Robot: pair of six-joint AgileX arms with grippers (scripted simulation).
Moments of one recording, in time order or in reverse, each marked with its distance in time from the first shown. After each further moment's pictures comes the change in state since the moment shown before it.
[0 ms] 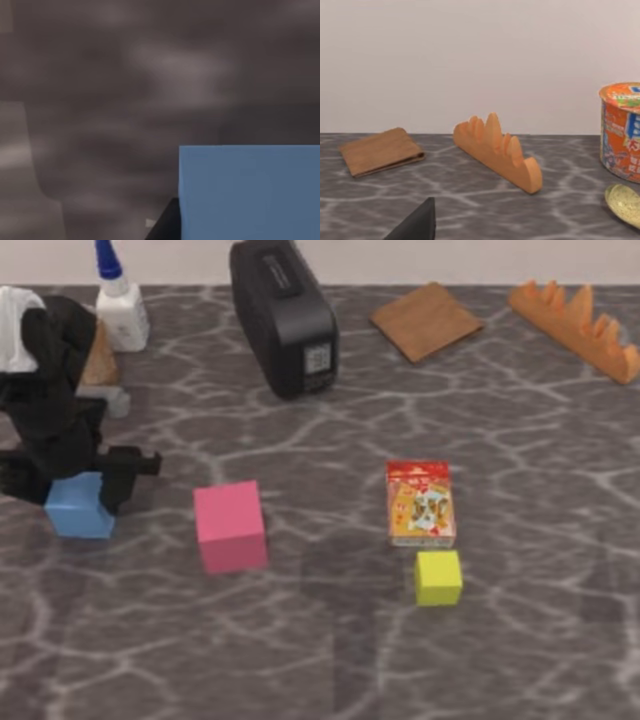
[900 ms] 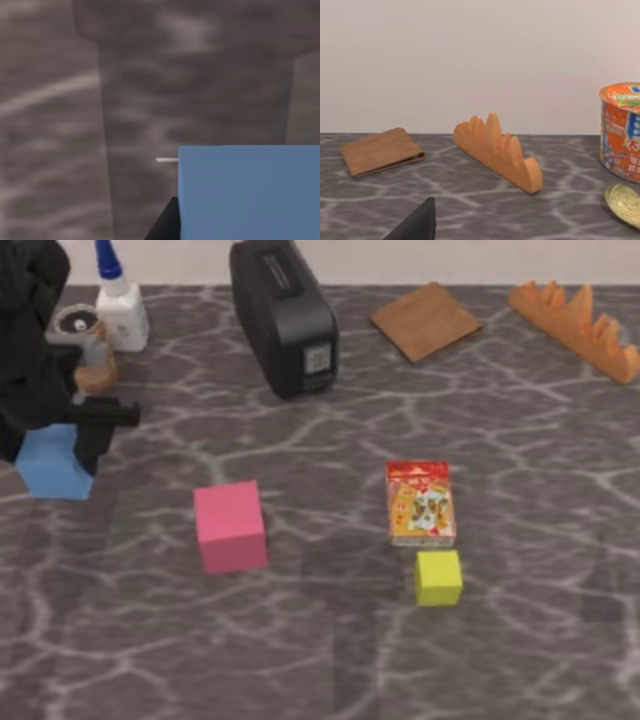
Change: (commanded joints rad) left arm 0.012 -0.118 0.149 -0.250 -0.001 -0.003; right arm 0.000 0.000 0.000 0.000 0.000 0.000
